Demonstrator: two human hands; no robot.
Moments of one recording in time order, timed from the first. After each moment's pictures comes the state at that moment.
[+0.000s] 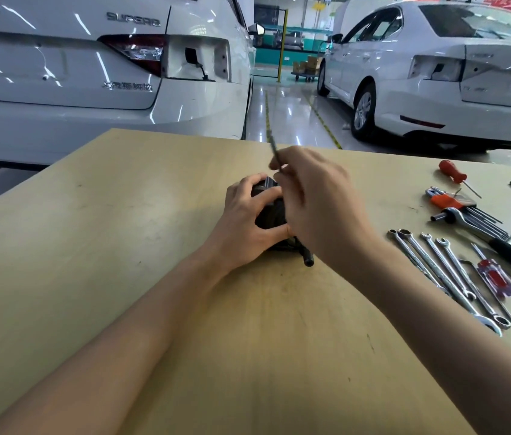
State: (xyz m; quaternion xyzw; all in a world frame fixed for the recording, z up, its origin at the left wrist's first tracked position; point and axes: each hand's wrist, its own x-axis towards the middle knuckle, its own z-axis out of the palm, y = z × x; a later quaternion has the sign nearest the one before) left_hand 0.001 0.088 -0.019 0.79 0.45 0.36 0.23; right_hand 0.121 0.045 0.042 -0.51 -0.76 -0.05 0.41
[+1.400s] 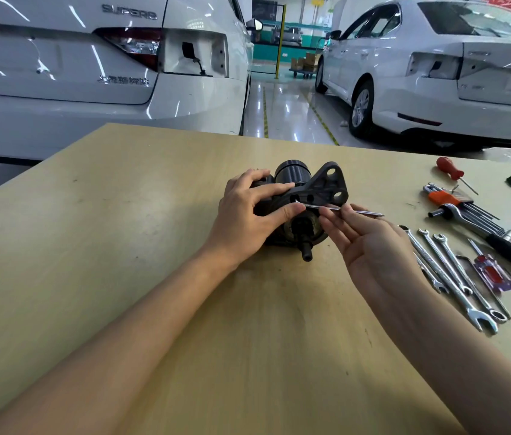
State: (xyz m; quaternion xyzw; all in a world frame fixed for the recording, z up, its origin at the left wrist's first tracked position) left_hand 0.011 0.087 -0.020 0.73 0.45 0.47 0.21; right_hand 0.164 0.028 0.001 -0.38 -0.22 0.53 0.73
